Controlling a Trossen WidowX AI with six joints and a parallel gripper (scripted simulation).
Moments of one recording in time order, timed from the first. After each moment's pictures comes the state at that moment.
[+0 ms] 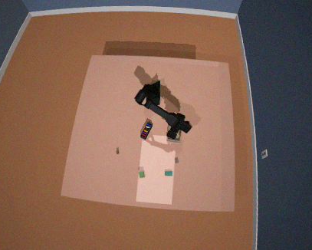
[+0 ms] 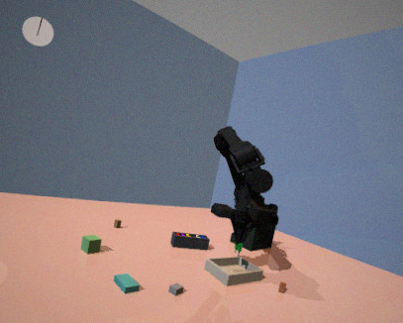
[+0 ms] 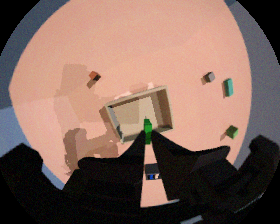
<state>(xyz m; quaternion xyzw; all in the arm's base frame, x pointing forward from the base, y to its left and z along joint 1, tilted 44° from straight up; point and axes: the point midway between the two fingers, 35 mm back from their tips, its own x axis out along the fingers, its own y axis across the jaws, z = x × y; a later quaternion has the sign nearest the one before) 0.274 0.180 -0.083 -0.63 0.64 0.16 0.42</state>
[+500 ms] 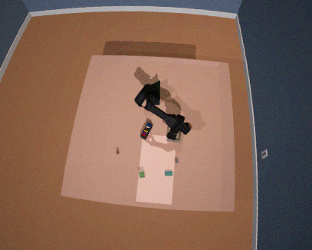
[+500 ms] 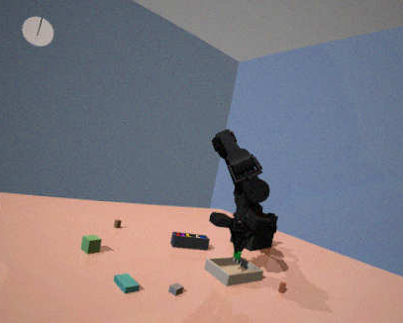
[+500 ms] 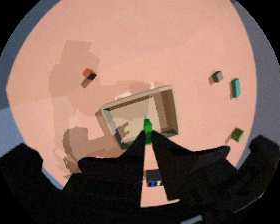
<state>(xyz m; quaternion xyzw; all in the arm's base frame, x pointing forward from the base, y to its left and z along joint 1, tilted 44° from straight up) 0.276 0.164 -0.102 -0.62 0.64 0.17 0.42</state>
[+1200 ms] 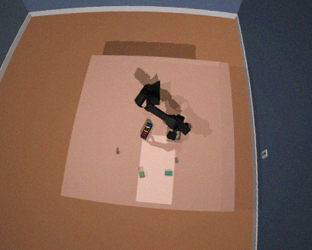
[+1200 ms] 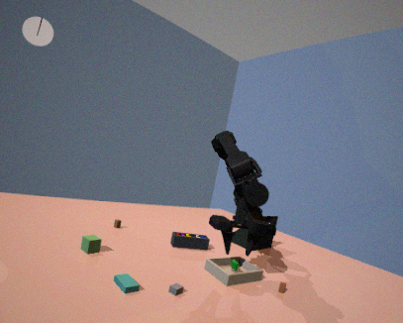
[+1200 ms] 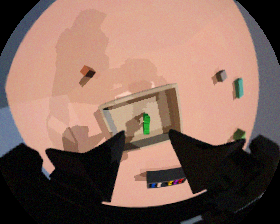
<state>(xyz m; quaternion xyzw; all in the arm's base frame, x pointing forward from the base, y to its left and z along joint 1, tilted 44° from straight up) 0.276 0.157 -0.106 -0.63 0.64 0.16 0.41</state>
